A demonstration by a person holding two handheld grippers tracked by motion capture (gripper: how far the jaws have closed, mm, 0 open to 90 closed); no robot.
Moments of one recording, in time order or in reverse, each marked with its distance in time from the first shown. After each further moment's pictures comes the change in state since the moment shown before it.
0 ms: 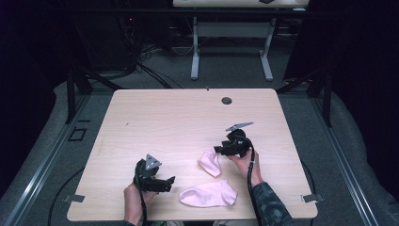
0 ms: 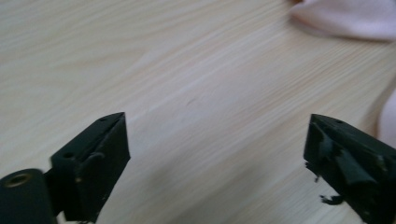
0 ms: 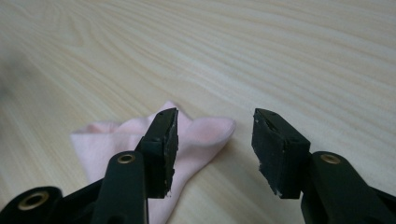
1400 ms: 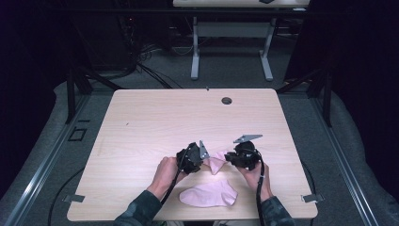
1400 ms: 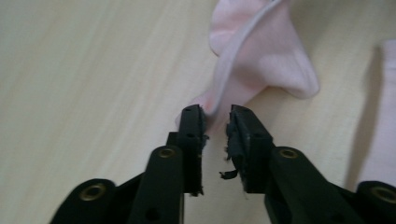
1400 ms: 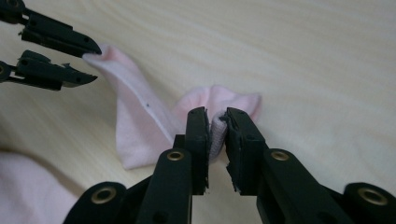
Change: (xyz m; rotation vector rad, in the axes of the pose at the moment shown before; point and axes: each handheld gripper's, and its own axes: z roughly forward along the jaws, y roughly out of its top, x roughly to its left) left arm -0.067 0.082 0.062 0.171 -0.047 0.515; right arm 0.017 -0.043 -0.036 -0.007 -0.075 -0.020
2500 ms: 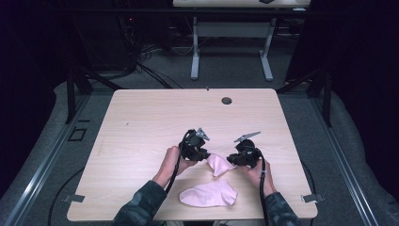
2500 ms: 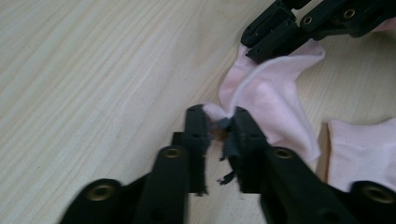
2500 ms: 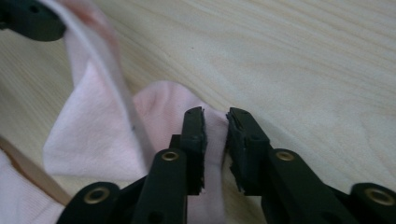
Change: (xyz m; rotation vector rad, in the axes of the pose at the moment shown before) left arm 0.040 0.021 0.014 -0.104 -0.256 -0.194; right arm -0.025 0.000 0.020 0.122 0.051 0.005
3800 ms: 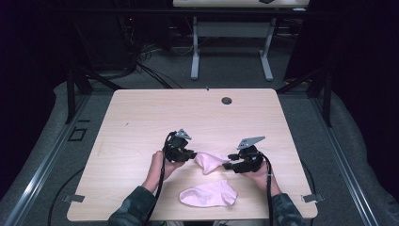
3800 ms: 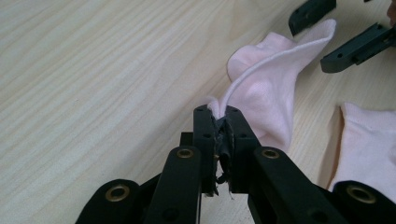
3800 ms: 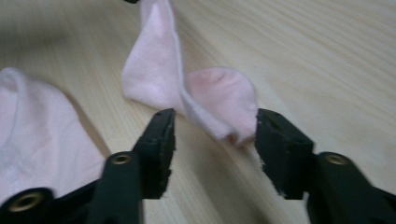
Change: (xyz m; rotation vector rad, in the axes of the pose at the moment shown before) left arm 0.022 -0.042 -0.025 -0.069 0.019 -0.155; right arm 0.001 -0.015 -0.008 -0.143 0.192 -0.244
